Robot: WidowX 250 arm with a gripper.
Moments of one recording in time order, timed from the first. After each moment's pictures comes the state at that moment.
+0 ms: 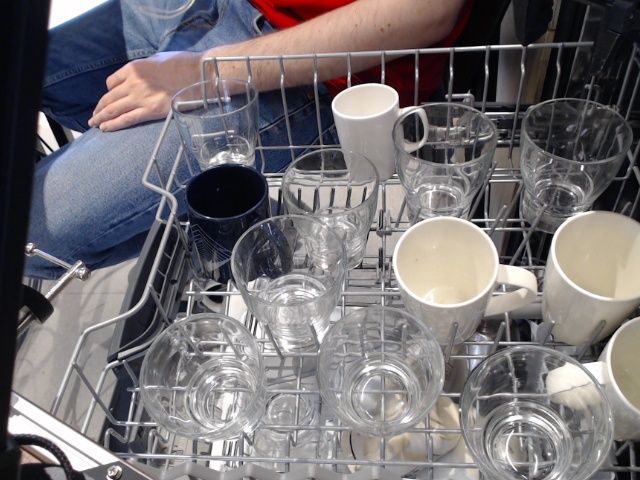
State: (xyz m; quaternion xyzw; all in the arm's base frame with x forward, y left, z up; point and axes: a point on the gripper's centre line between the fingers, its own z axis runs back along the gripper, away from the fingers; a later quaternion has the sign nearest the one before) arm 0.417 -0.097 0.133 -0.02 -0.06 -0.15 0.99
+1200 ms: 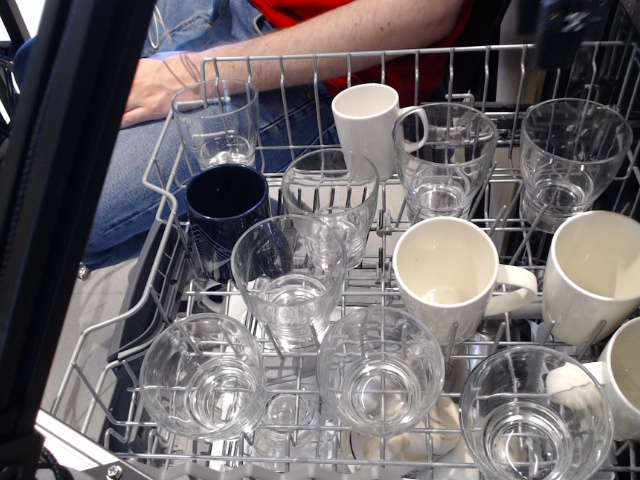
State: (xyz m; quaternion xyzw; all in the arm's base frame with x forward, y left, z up) arm 0.447 -0.071 0.106 -0.03 -0.04 -0.49 0.87
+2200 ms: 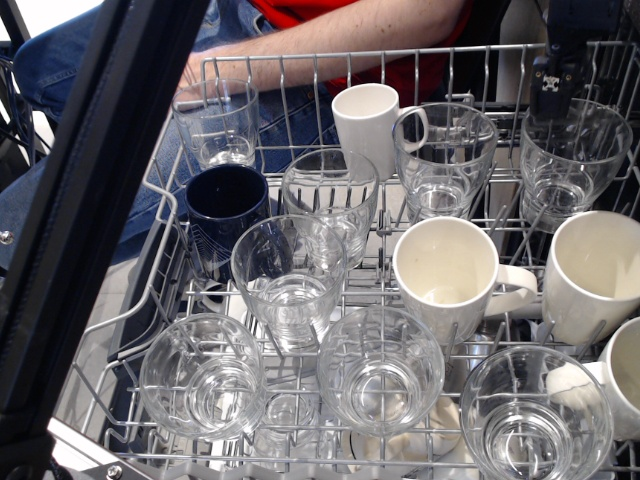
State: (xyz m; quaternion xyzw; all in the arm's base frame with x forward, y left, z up) arm 0.468 -0.085 0.069 -0.01 -0.07 -0.65 0.76
